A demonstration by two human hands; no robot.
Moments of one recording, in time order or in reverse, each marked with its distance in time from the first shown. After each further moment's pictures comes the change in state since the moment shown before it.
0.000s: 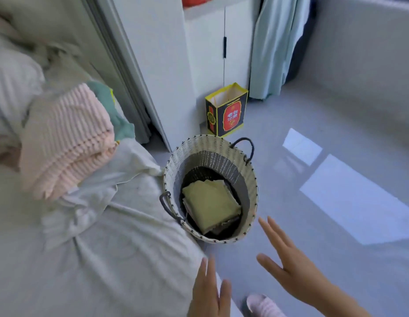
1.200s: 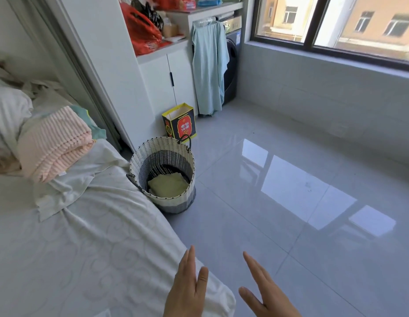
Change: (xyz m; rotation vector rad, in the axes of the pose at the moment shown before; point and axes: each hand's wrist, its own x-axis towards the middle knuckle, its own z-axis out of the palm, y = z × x) left_hand -0.286 0.133 -0.045 -0.129 -0.345 -0.022; right_hand -0.404 0.003 0.052 0.247 0.120 0.164
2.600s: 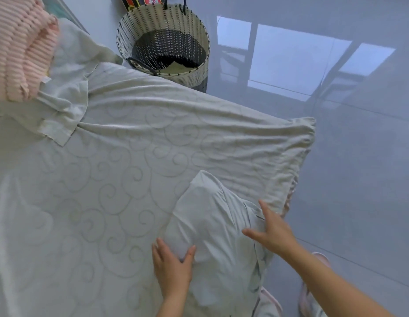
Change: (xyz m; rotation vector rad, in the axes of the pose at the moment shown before) left_hand -0.131 -0.462 -0.147 0.286 0.028 -0.374; right_hand -0.031 -0.076 0.457 0.094 0.071 0.666
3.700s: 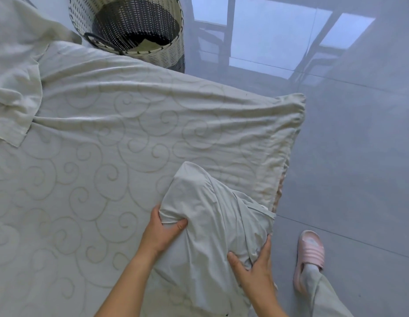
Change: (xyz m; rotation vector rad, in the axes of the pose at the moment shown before) left_hand 0.084 0.040 -0.015 -0.131 -0.454 0.138; right_hand -0.073 -0.007 0.106 0.720 0.258 0.332
